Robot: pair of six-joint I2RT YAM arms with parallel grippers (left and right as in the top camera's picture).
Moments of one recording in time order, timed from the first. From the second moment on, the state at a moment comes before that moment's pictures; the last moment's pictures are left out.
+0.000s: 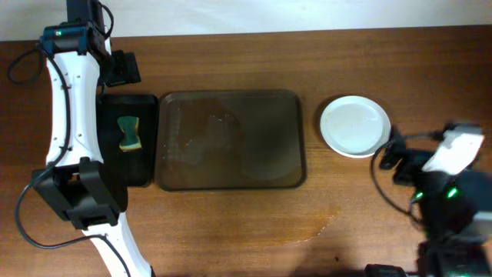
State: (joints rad) left arm 0.10 2.14 2.25 -1.32 -0.15 -0.12; right arm -0.13 0.59 0.83 -0.50 0.01 0.04
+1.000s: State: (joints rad) left arm 0.10 2.14 2.25 -1.32 -0.15 -0.12; right arm -0.12 0.01 0.01 -0.07 -0.05 0.03
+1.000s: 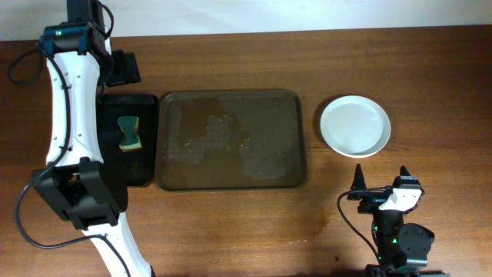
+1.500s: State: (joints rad) left arm 0.09 2.12 2.25 -1.32 -0.18 -0.12; right arm -0.12 0.01 0.01 -0.07 -0.05 0.03
